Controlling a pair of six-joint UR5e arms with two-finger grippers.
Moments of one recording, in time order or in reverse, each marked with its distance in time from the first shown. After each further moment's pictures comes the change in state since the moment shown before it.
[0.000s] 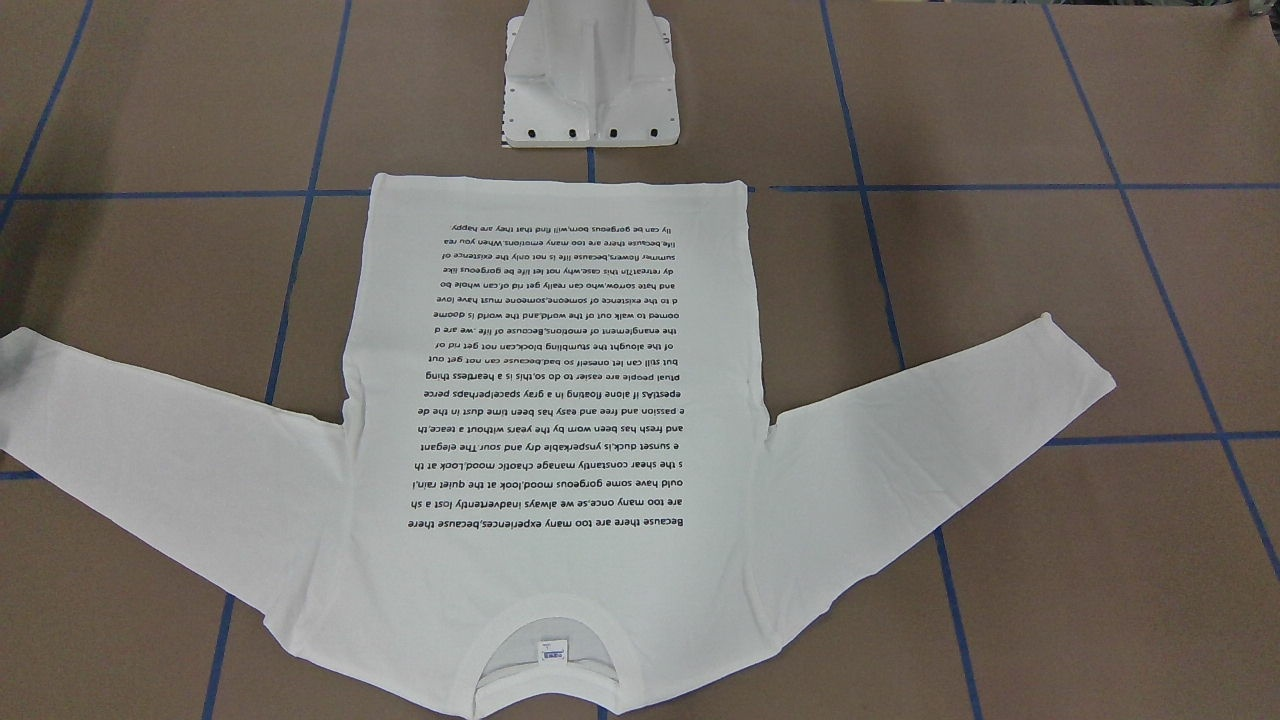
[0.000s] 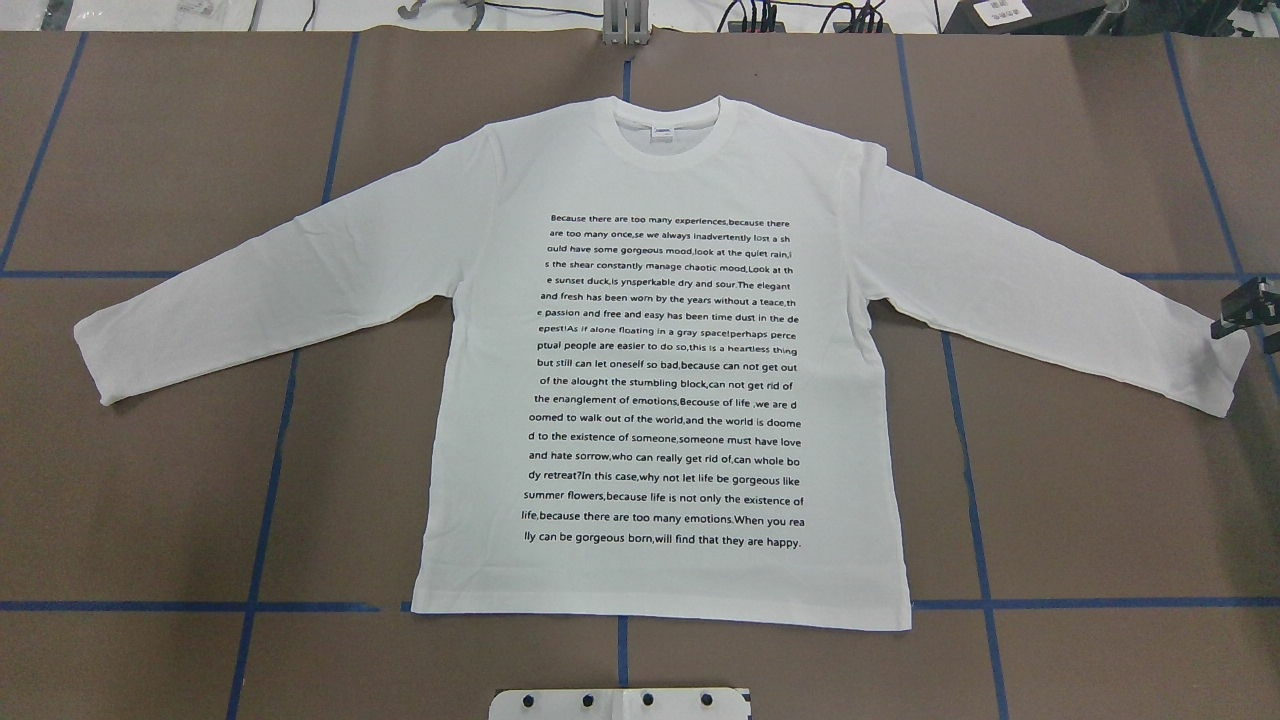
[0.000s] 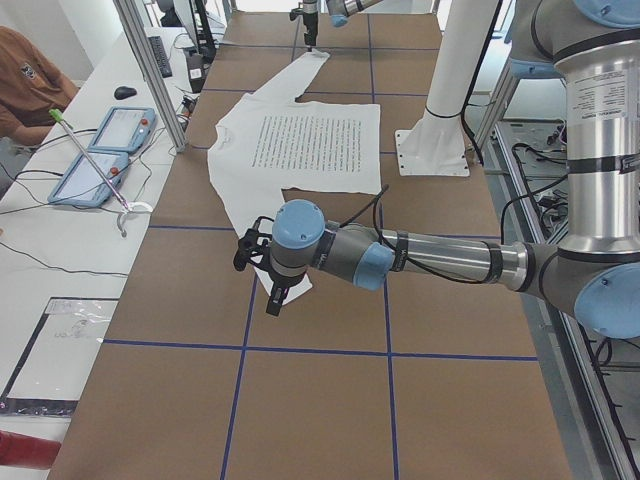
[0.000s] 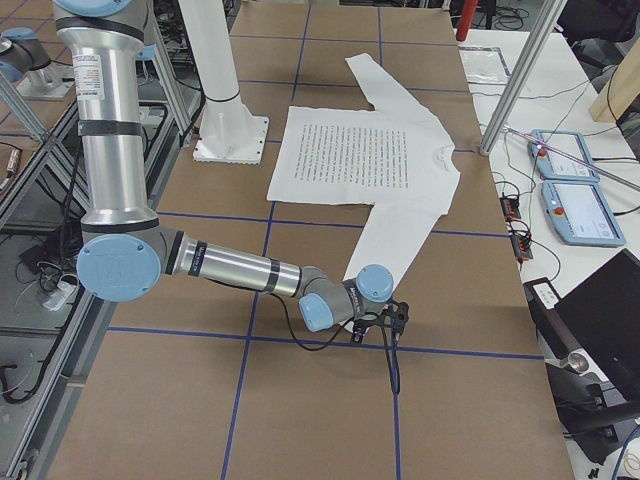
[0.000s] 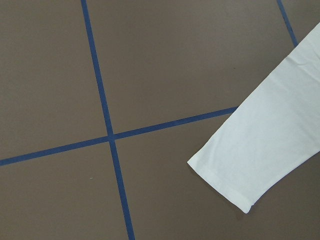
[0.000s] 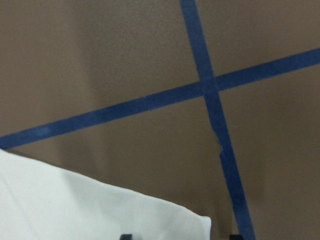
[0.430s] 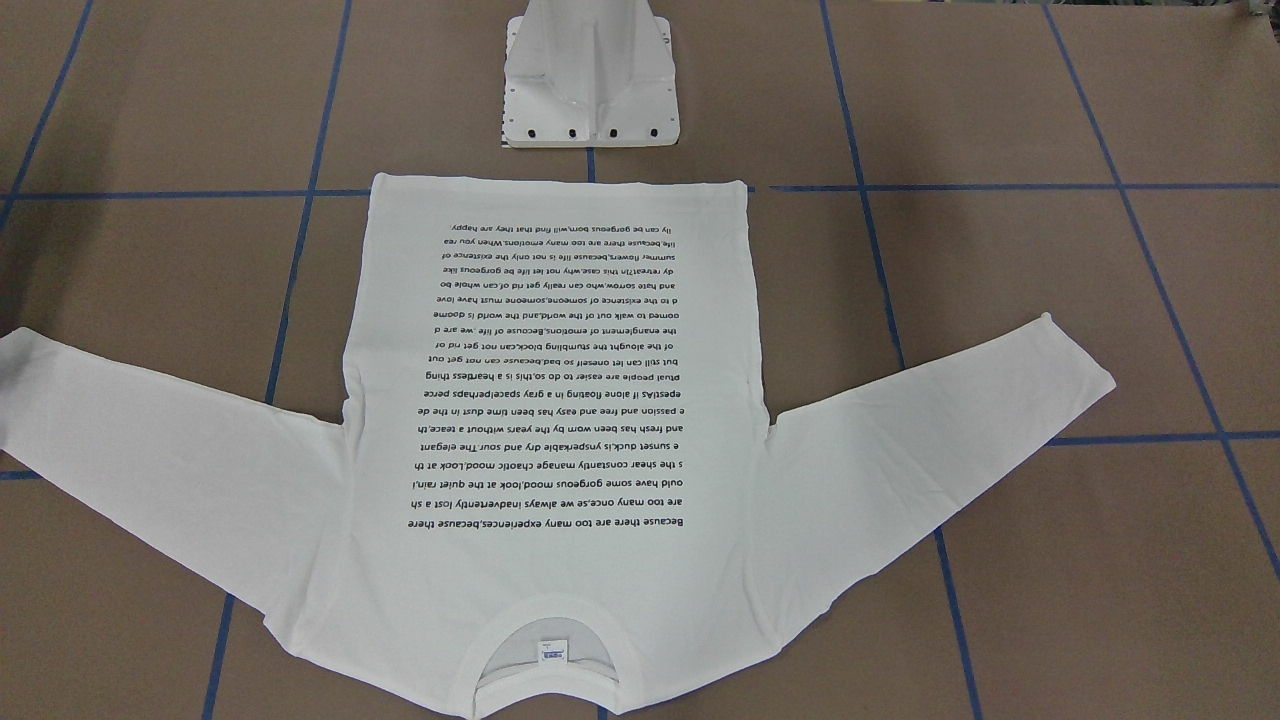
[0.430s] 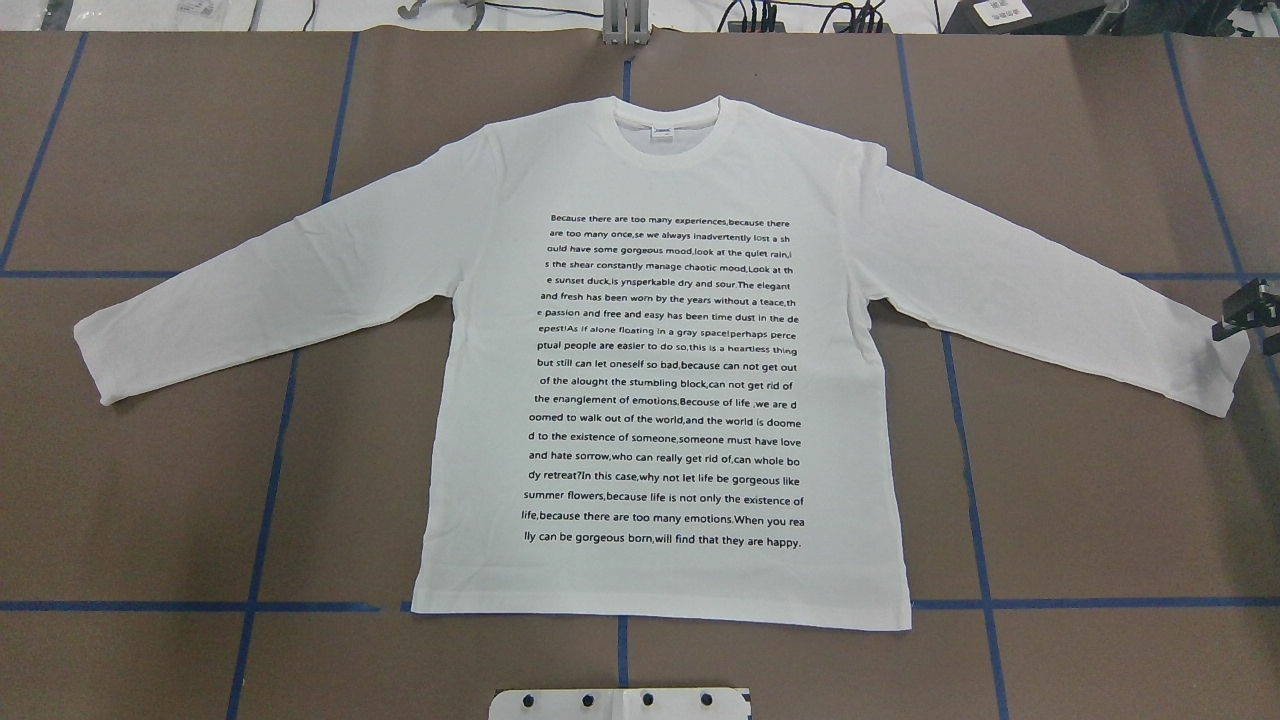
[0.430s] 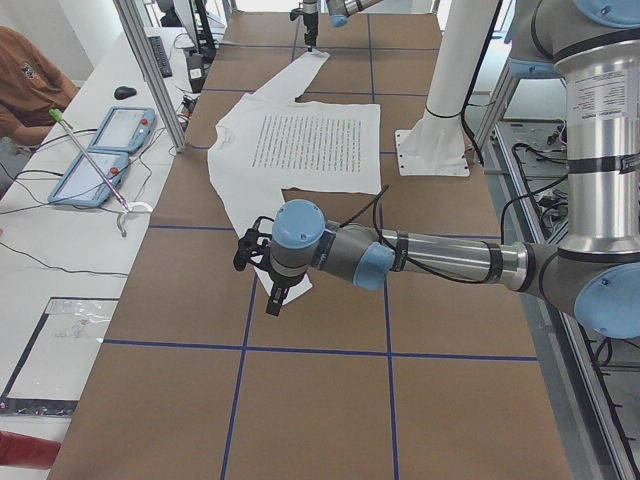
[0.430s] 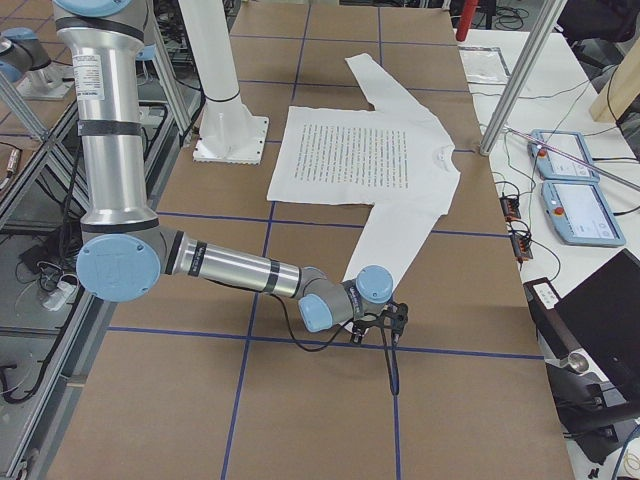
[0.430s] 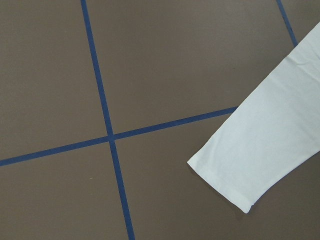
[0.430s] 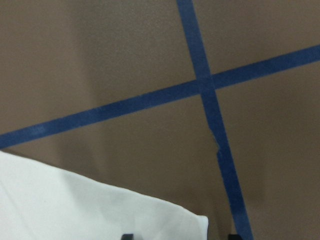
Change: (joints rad) left arm 0.000 0.000 0.000 0.000 0.000 0.002; right arm -0.001 -0.002 -0.003 0.000 0.002 0.001
